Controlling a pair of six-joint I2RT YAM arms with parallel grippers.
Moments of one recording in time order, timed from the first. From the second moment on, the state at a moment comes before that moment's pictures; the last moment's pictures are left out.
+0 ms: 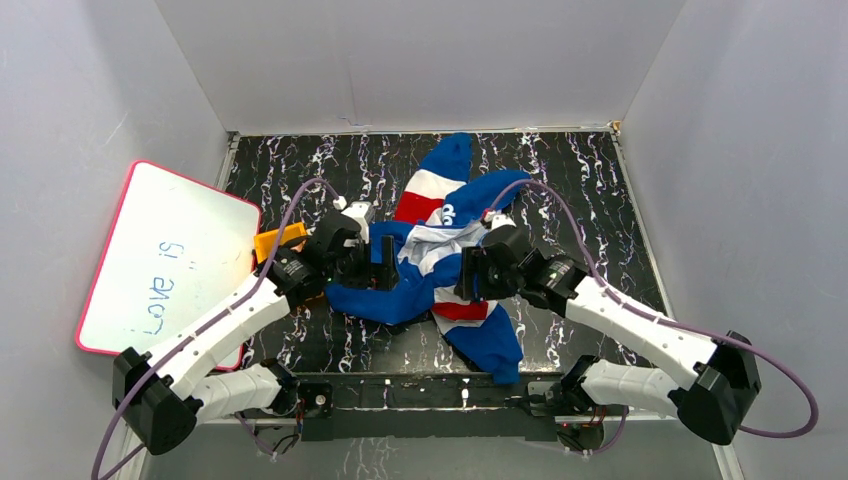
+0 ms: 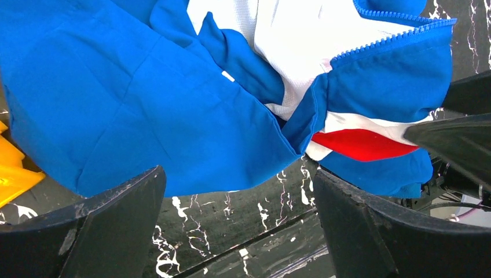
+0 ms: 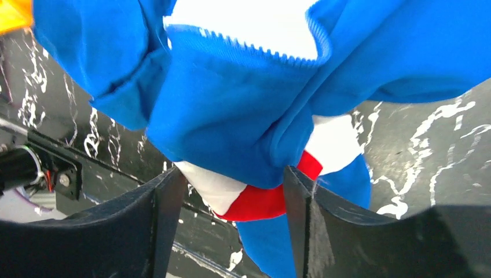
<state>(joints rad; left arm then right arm) -0.71 1.07 0.93 -0.66 -0.03 -0.51 0.86 1.09 0.82 -0.58 0.03 0.67</state>
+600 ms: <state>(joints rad) -0.71 1.15 0.85 -0.63 0.12 -0.61 0.86 1.47 1.48 -0.66 0.24 0.35</state>
